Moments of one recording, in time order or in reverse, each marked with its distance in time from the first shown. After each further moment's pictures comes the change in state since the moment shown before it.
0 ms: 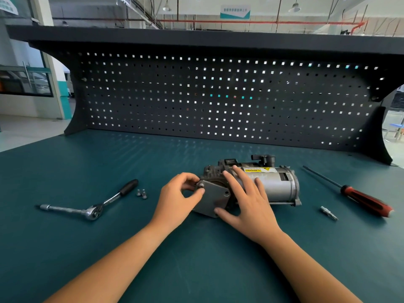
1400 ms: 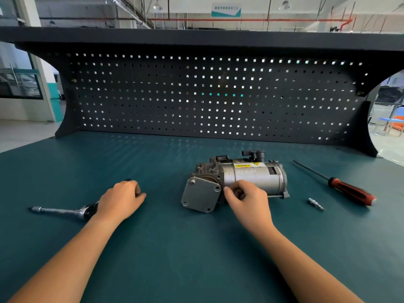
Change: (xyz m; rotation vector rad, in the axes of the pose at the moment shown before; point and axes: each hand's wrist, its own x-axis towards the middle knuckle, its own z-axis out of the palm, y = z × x) left_hand 0.024 -0.059 -0.076 0.935 -0.155 -0.250; right_hand -0.001 -0.004 -0.010 0.483 0.007 0.568
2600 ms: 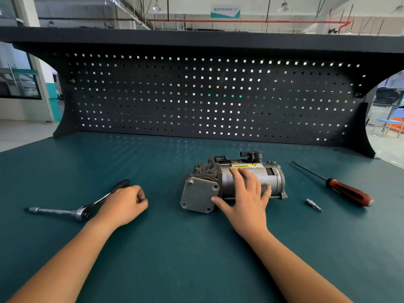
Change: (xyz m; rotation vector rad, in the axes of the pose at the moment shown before) left_hand -0.012 0.009 -0.004 -0.095 -0.079 0.078; right_hand -0.002 0.011 0.011 -0.454 0.024 -0.127
